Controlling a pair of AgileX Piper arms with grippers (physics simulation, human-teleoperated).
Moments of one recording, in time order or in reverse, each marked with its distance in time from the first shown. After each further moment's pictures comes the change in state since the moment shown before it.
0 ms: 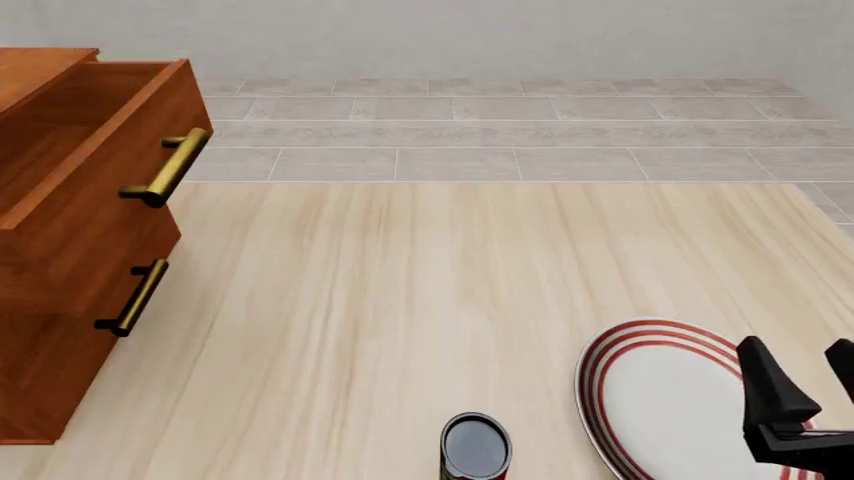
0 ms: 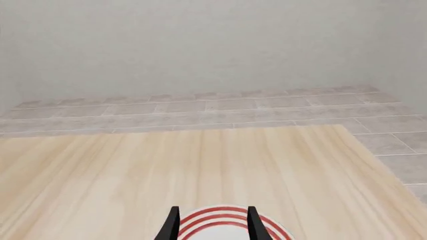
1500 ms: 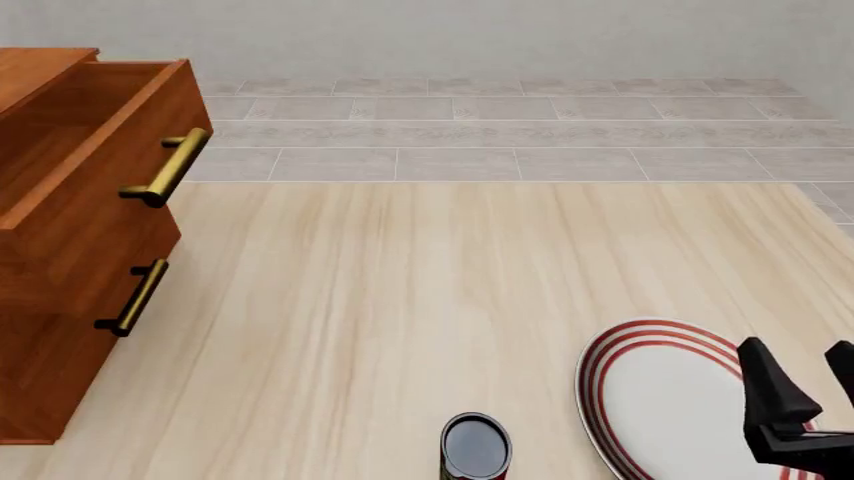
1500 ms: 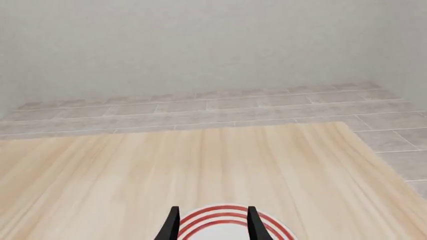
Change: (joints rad) left arm 0.102 0.053 0.078 -0.074 -0.031; right arm -0.003 -0.008 0.000 0.012 0.014
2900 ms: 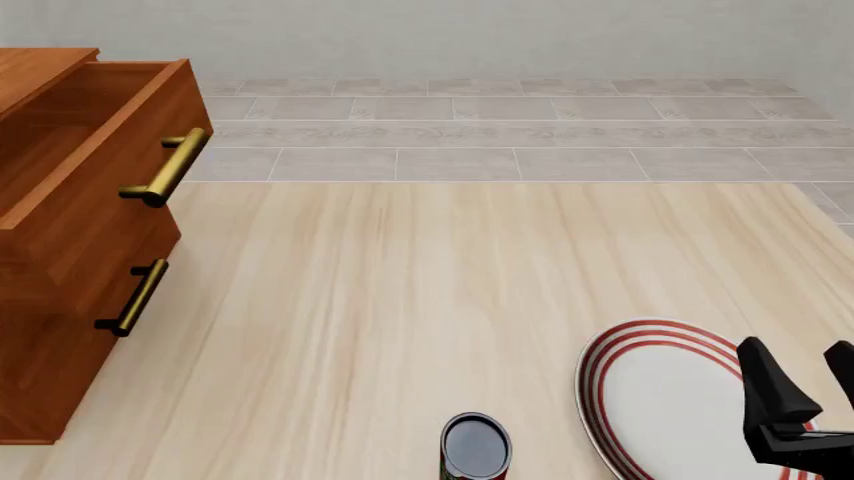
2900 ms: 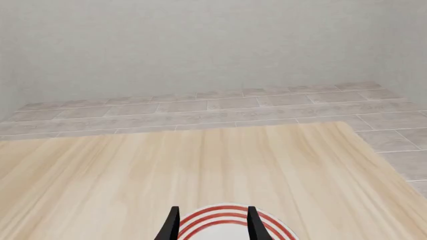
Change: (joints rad) left arm 0.009 0.013 -0.005 -0.034 0.007; right arm 0.004 0.000 0.000 -0.001 0.004
